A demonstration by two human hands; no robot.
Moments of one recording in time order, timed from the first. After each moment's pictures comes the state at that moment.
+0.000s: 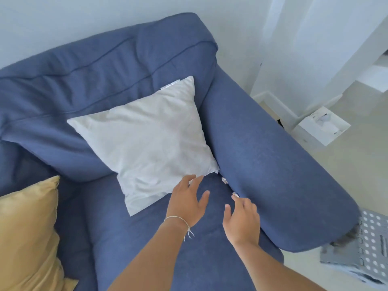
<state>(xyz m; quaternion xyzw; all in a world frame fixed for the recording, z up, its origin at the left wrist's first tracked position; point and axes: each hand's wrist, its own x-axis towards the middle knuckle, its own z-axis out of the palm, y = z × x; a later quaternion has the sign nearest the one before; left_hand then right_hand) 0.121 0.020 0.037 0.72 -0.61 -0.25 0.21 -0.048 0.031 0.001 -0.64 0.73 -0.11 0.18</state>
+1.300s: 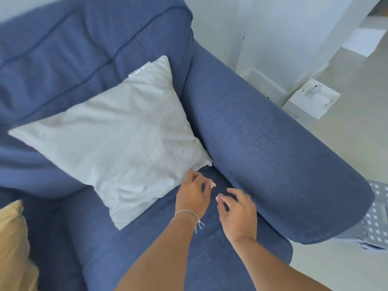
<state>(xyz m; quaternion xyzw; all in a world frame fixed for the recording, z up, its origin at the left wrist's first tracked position) 0.097 -0.023 -0.031 0.71 -0.58 -0.31 0.24 -0.037 0.021 -0.049 -0.64 0.73 -0.21 0.13</state>
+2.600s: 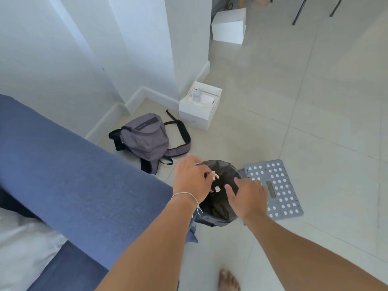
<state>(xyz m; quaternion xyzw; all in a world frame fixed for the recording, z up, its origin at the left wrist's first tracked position) -0.341 -0.146 0.040 0.52 -0.82 -0.22 0.10 -0.488 -0.050 0.001 -0.47 0.87 -0.01 0.15</state>
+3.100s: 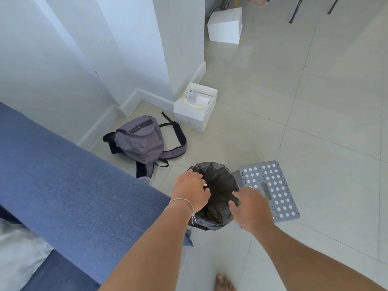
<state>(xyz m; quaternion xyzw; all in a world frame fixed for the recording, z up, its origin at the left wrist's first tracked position) -0.370 -0.138 0.008 0.48 -0.84 -0.23 -0.08 -0.533 -0.020 -0.024 -0.52 0.83 0.00 0.22</state>
